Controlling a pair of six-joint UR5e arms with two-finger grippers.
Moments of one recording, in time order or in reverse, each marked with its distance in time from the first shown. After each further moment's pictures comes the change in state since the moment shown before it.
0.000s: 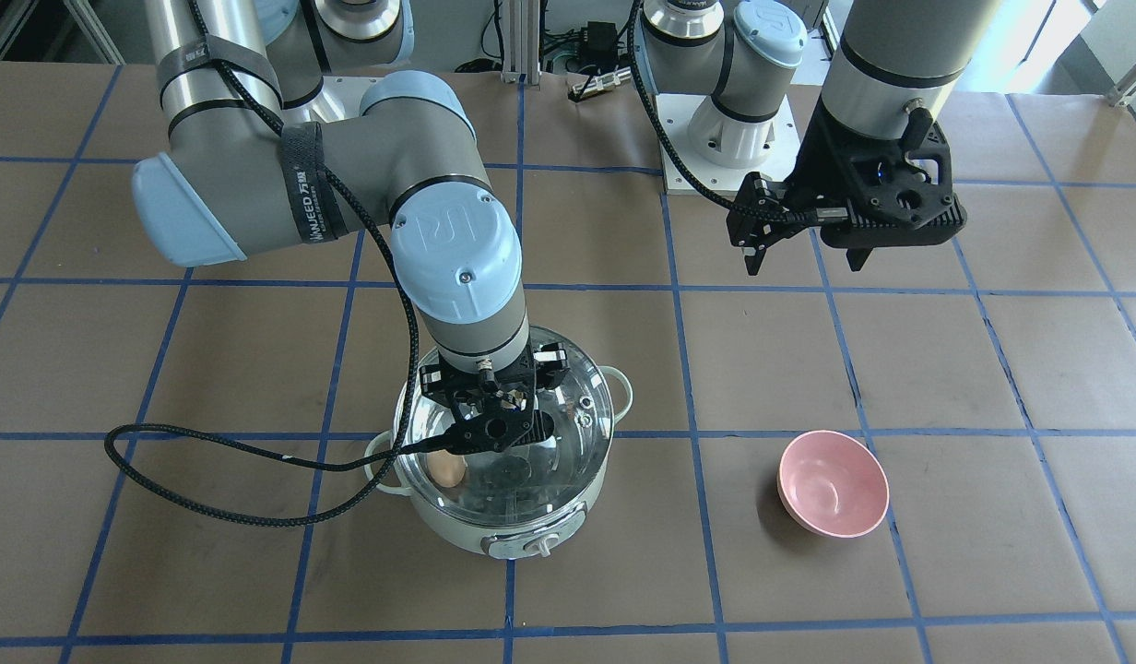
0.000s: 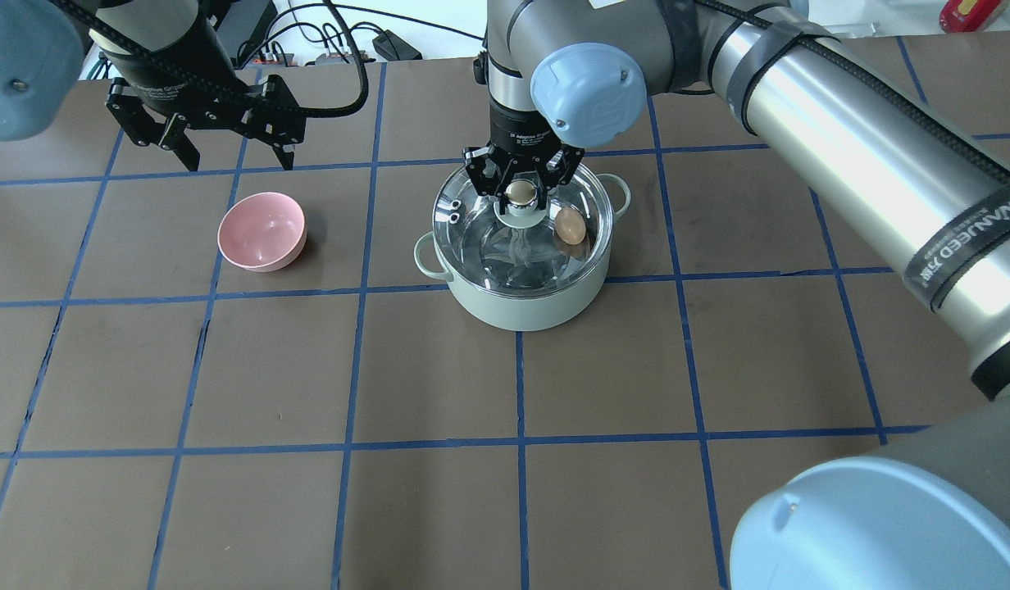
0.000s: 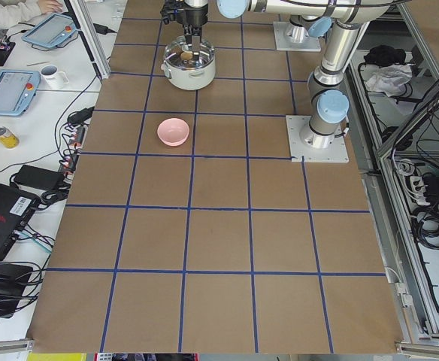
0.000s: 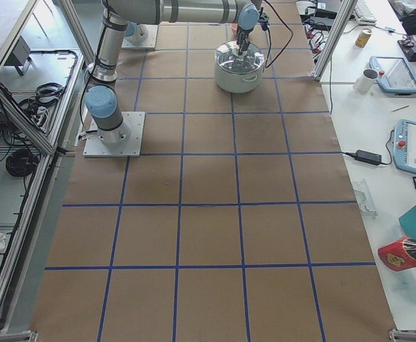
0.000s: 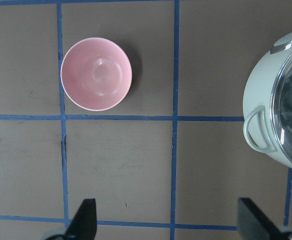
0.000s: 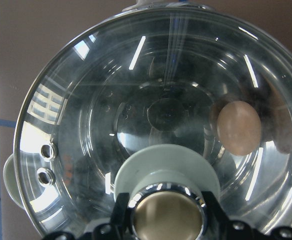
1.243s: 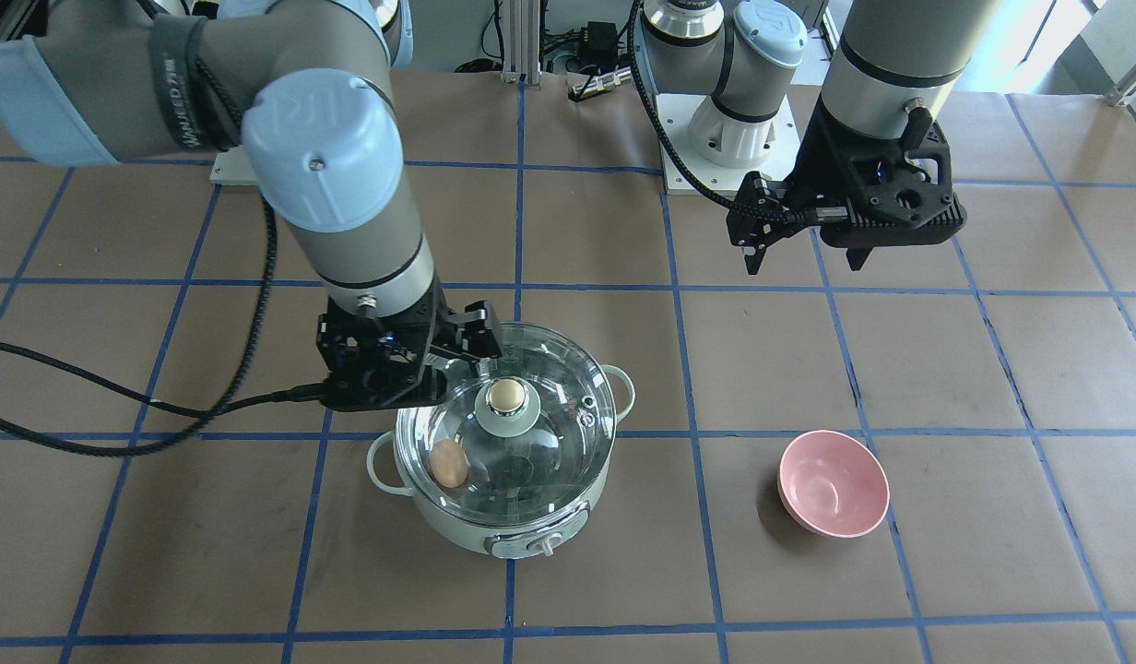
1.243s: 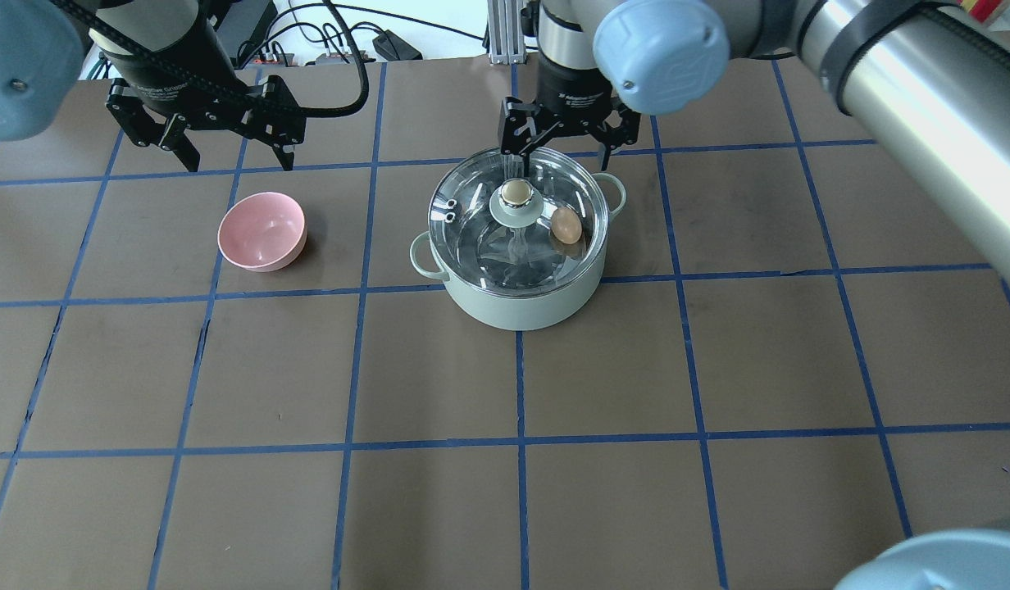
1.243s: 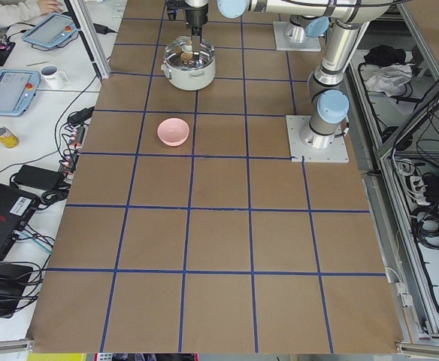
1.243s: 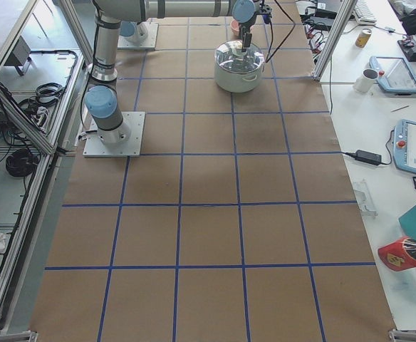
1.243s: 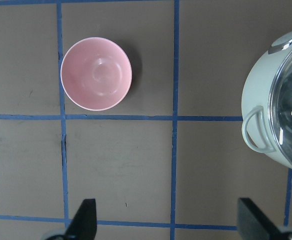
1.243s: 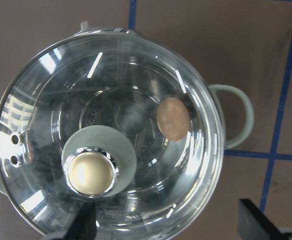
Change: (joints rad) left arm 0.000 0.000 0.000 -0.001 0.000 0.000; right arm -0.108 -0.149 0.054 0.028 -0.033 0.003
